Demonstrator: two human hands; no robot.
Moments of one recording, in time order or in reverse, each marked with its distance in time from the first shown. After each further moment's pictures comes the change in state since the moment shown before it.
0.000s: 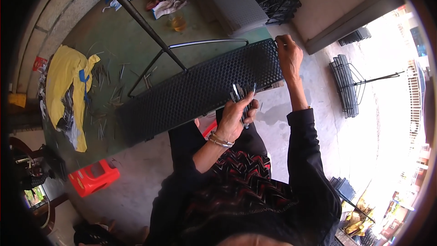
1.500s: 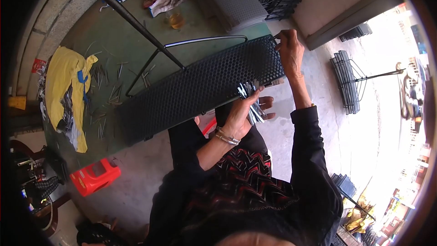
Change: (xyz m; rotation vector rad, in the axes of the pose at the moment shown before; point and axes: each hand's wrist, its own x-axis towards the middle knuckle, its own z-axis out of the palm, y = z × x) left_hand 0.016 -0.013 0.011 -0.194 -0.079 -0.088; right_hand 0.003 -0.006 -0.008 0.141 -0.093 0.110
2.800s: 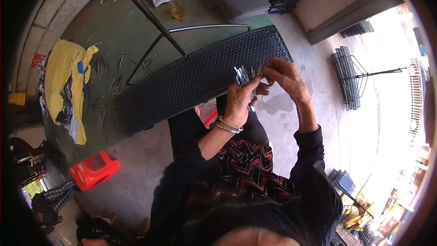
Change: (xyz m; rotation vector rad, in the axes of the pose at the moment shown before) left_hand -0.012 0.007 0.007 0.327 0.148 0.266; right_hand -0.074 -0.053 -0.045 0.427 -0.737 0.309
